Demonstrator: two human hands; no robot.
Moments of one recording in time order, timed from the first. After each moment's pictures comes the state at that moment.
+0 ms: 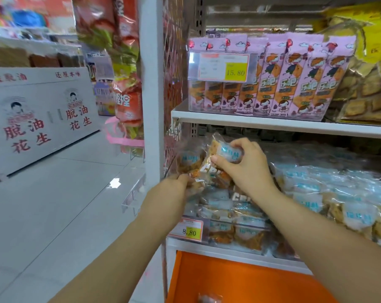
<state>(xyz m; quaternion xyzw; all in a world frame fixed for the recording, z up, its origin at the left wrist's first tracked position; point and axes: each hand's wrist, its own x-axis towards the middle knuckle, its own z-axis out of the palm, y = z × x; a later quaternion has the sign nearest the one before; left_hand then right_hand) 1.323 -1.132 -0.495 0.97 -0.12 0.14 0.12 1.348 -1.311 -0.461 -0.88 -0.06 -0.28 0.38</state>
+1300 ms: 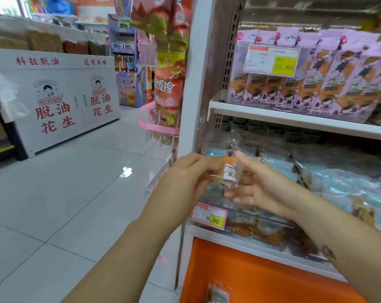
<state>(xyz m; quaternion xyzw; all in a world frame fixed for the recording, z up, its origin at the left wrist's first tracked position) 1.279 -1.095 -0.485 0.85 -0.26 0.32 0.32 1.301 -1.283 -0.450 -0.71 -0.06 0.21 0.67</state>
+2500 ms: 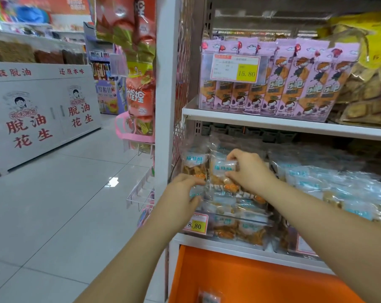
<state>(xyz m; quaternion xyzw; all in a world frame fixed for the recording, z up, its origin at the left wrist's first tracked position) 1.303 -1.128 -0.506 0.92 -0.16 0.12 0.35 1.354 -1.315 -0.460 -0.98 -0.08 -0.13 0.16</state>
